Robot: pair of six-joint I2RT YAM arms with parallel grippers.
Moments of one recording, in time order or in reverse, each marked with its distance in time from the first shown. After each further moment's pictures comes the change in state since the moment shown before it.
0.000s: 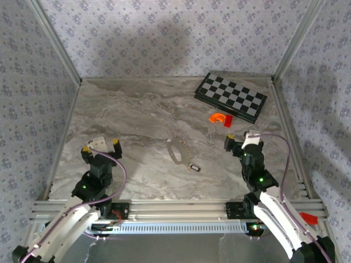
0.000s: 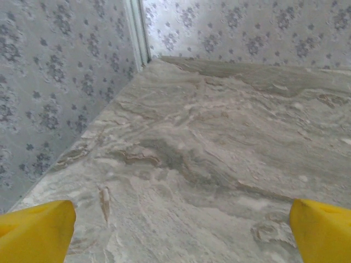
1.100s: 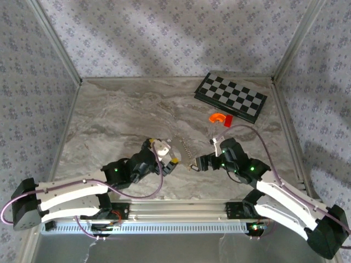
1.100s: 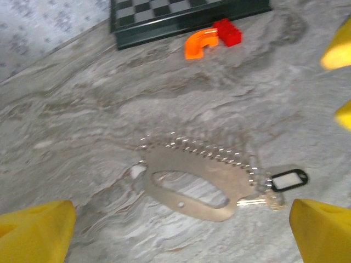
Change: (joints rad) left arm -0.620 0.601 0.354 0.080 0.357 0.119; right arm 0.361 0.240 0.295 -0.424 -0.380 0.092
